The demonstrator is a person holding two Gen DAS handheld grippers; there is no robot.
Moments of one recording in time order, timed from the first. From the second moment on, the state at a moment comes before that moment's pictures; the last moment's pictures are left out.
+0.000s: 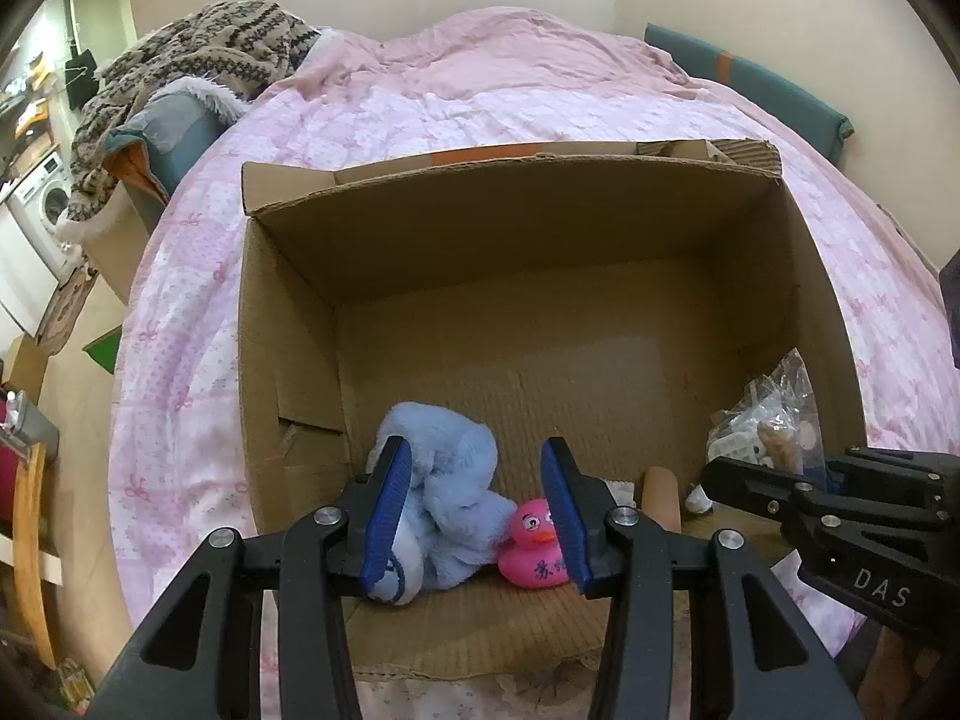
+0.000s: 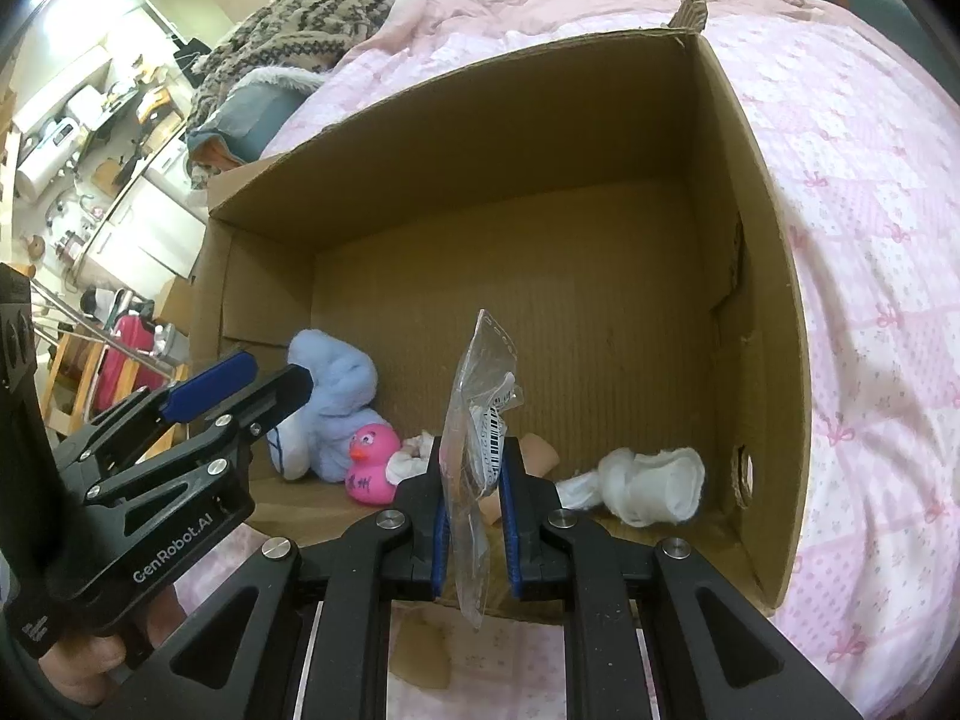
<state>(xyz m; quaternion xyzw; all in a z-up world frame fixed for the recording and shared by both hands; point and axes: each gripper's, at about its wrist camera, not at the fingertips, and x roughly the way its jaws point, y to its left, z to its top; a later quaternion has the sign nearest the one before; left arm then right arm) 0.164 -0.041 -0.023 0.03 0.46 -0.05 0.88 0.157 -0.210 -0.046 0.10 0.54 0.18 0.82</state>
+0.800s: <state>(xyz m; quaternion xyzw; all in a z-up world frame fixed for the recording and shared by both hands) 0.161 -0.040 -0.016 0.03 0.45 -0.04 0.89 0.156 -0.221 -0.034 0.14 0.51 0.19 0.83</state>
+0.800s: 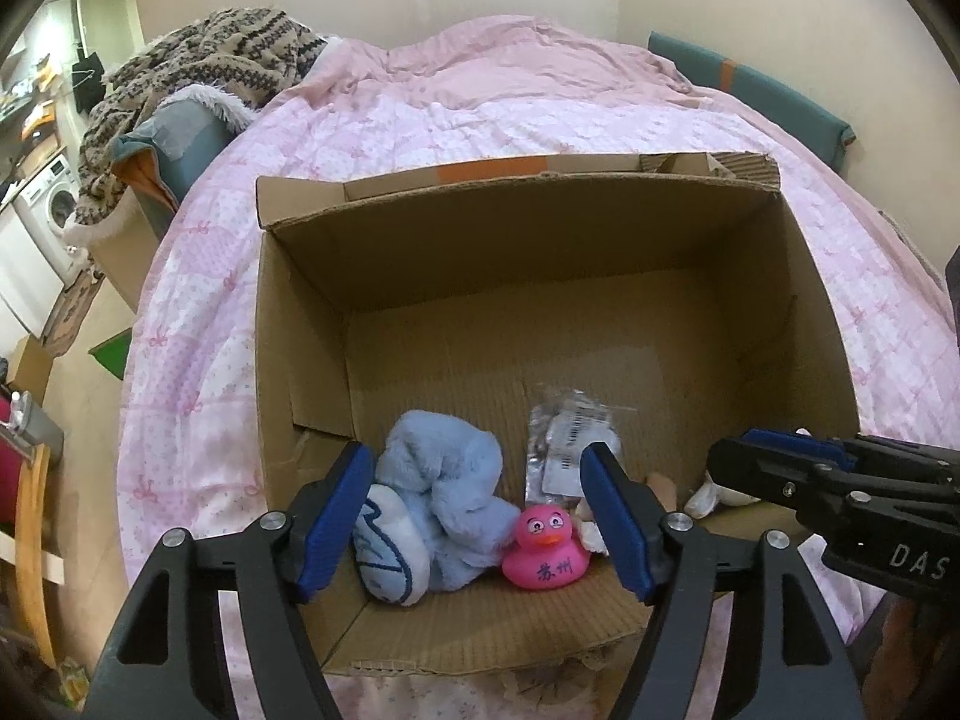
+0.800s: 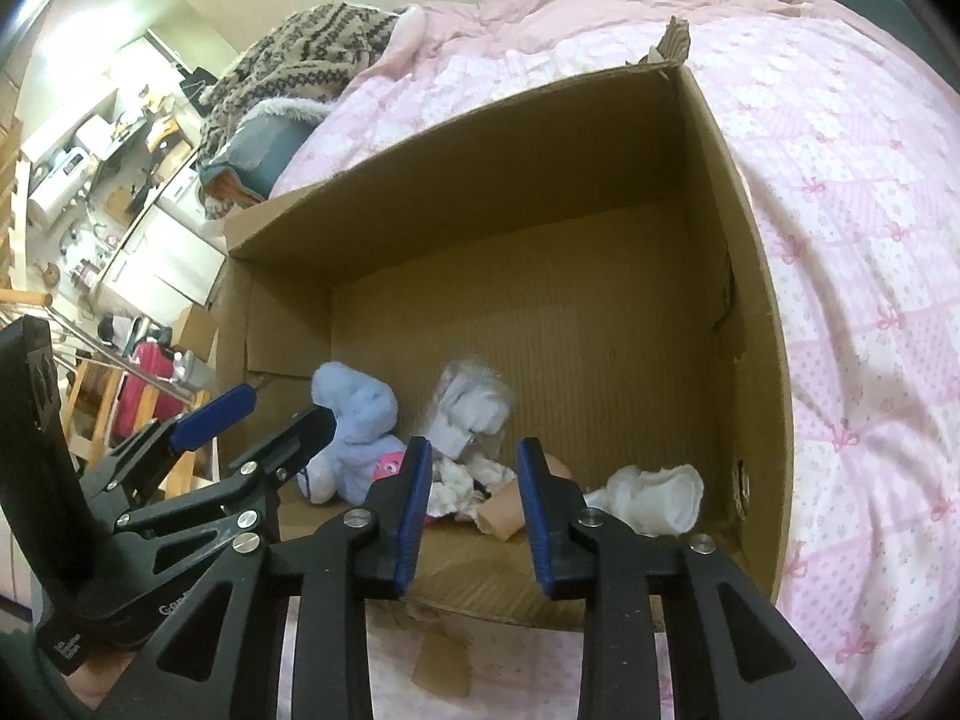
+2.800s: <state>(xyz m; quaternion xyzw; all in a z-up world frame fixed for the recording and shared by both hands) 0.062 0.033 -0.031 -0.07 0.52 0.06 0.85 0.077 -0.201 -0.078 0.10 0.61 0.17 0.77</state>
